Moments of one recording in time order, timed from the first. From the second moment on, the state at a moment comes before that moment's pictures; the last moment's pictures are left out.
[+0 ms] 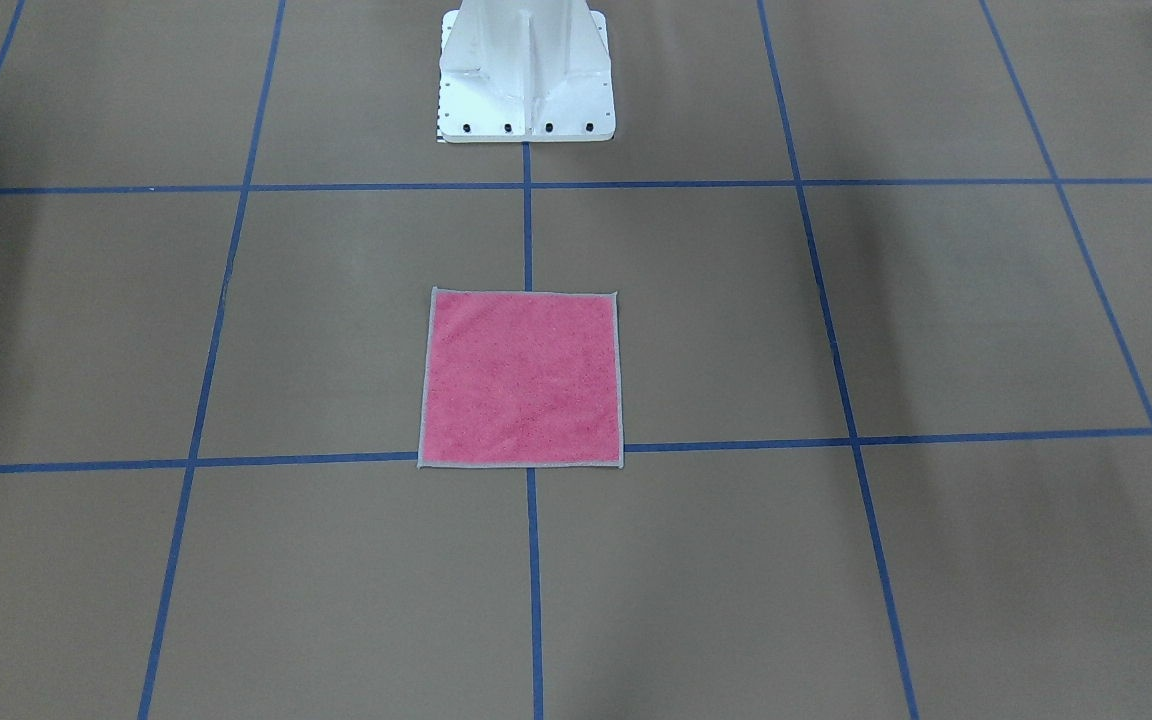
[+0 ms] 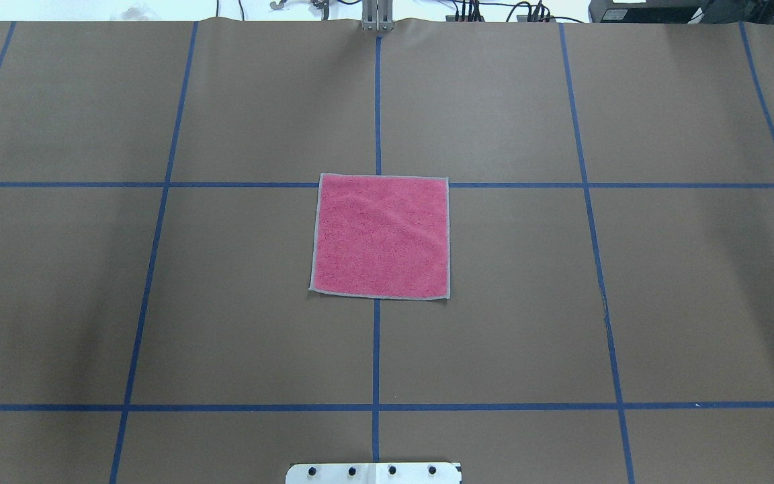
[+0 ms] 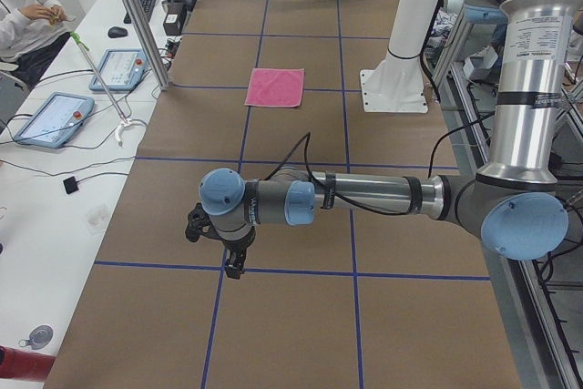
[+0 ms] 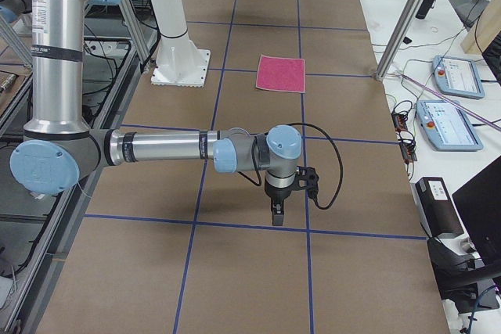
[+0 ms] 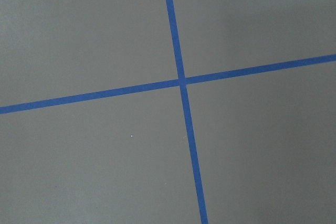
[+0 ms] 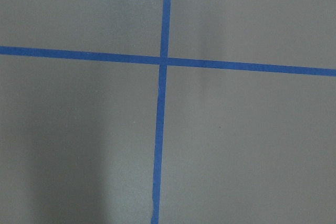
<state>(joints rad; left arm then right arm) -1.59 -1.61 -1.57 -1.53 -2.39 0.18 1.46 -1.66 1.72 -1.53 2.21 0.10</state>
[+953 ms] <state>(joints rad) -1.58 -1.62 -1.59 -1.53 -2.39 0.17 1.46 -1.66 1.72 -1.48 2.21 0.10</state>
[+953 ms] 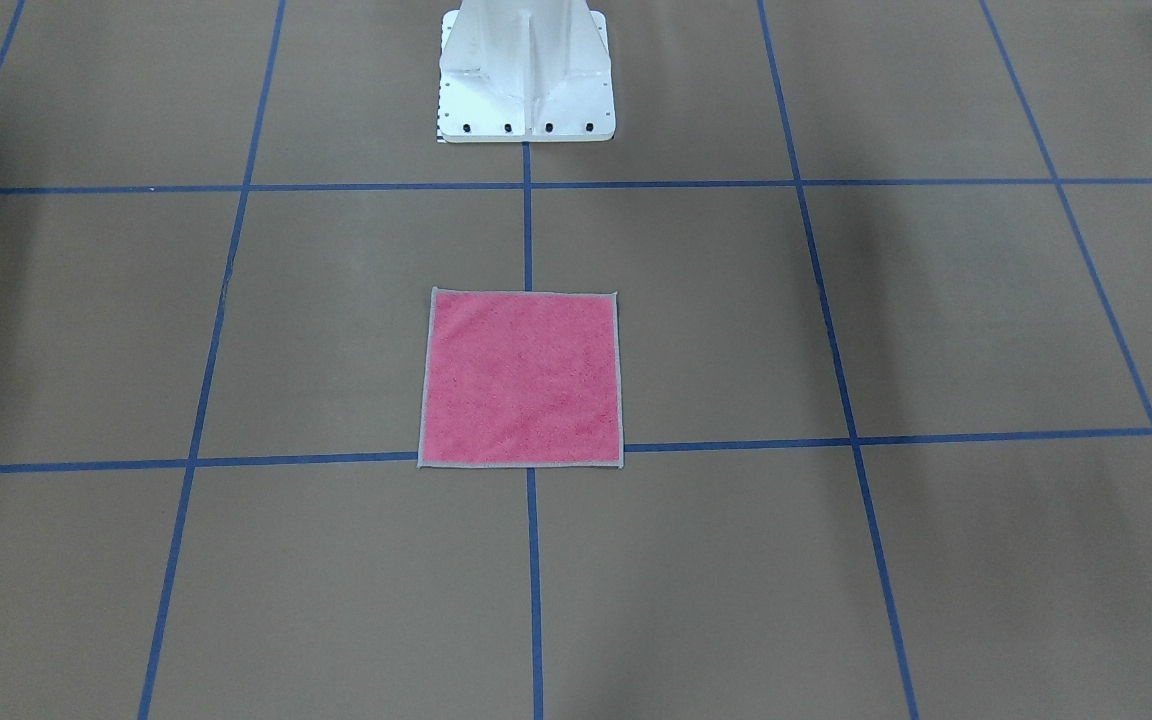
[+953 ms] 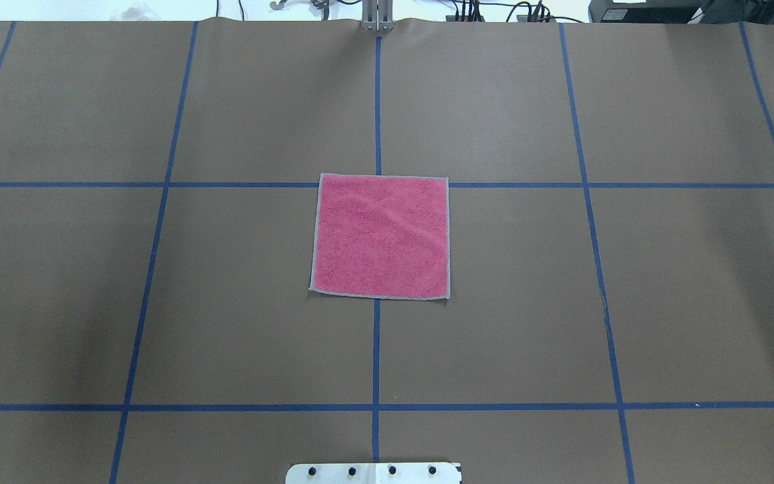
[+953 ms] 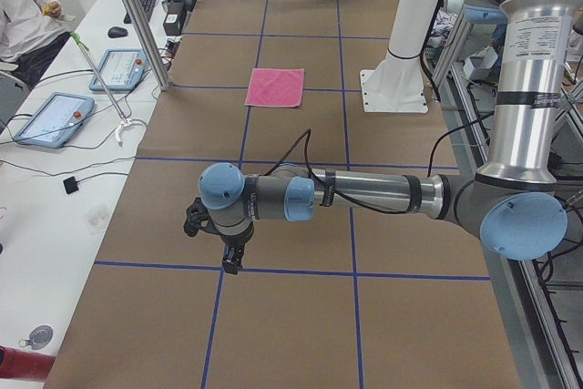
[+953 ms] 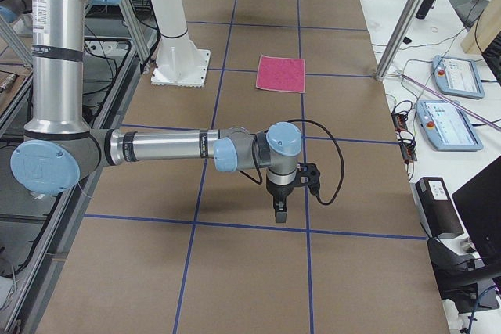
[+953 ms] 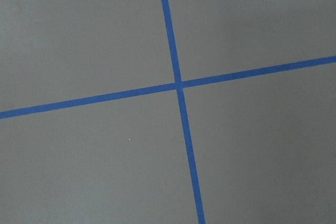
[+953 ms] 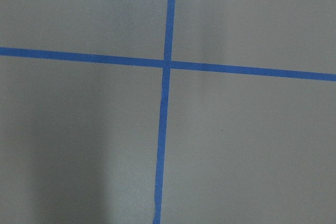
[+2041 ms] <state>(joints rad) -1.57 -1.72 -1.54 -1.68 -2.40 0.13 1.44 -1.65 1.68 -1.29 2.23 0.11</state>
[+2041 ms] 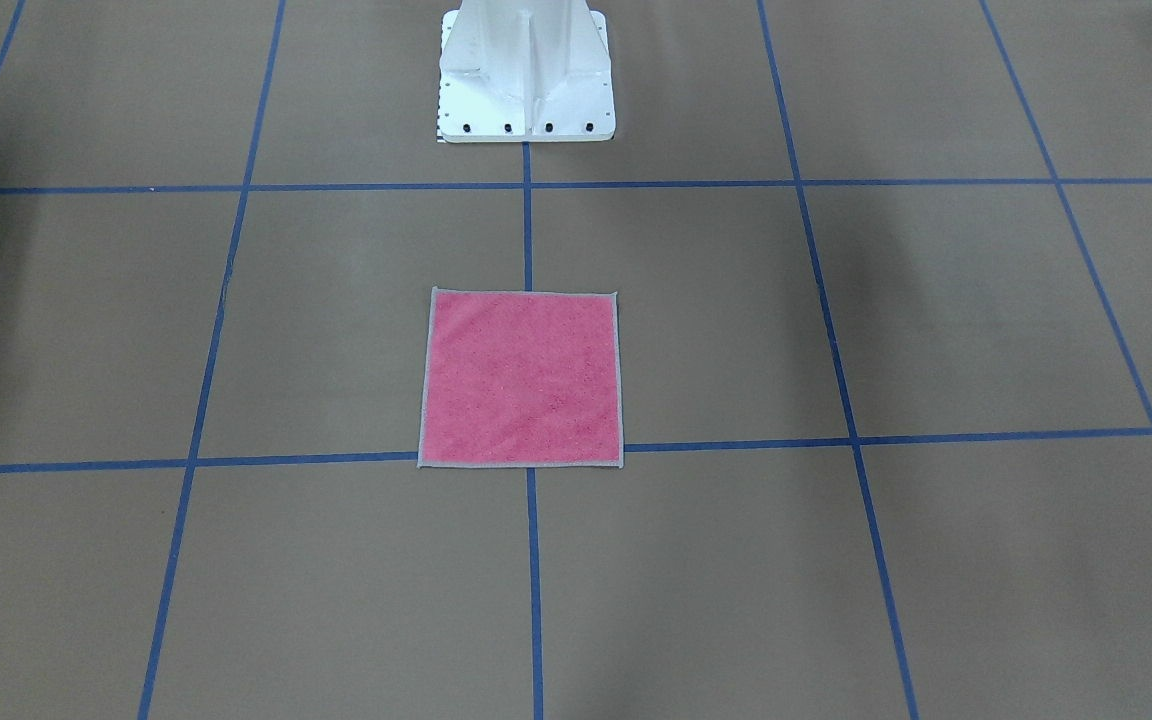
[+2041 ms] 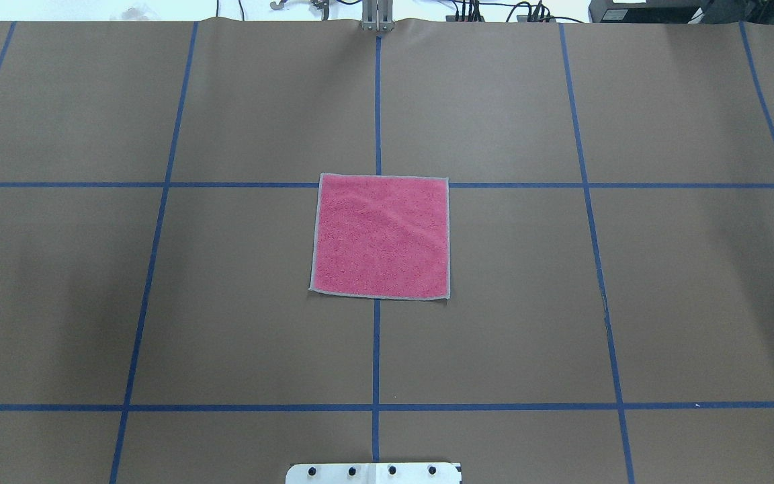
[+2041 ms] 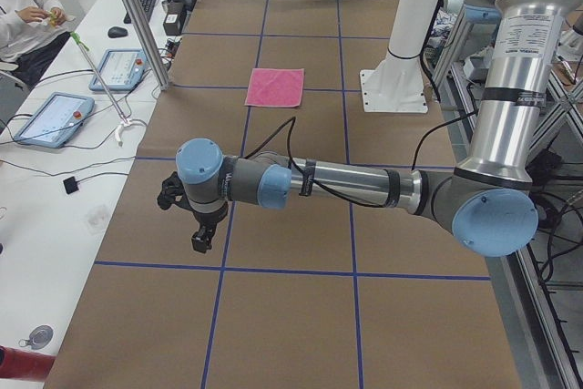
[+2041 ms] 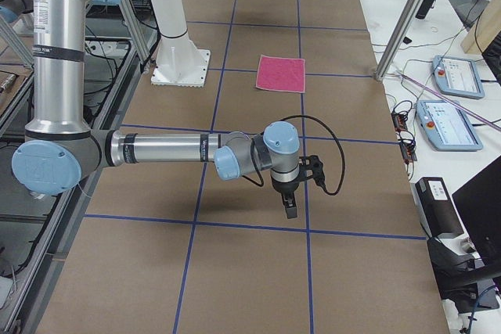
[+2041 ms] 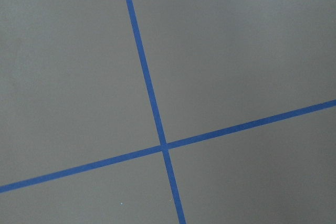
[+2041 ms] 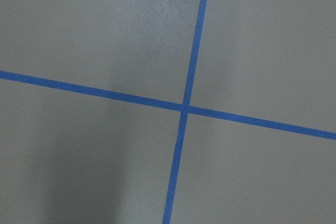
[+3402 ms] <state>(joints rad) -1.08 -1.81 -1.67 -2.18 -2.33 -0.99 1.11 -1.49 1.91 -1.27 2.27 0.95</state>
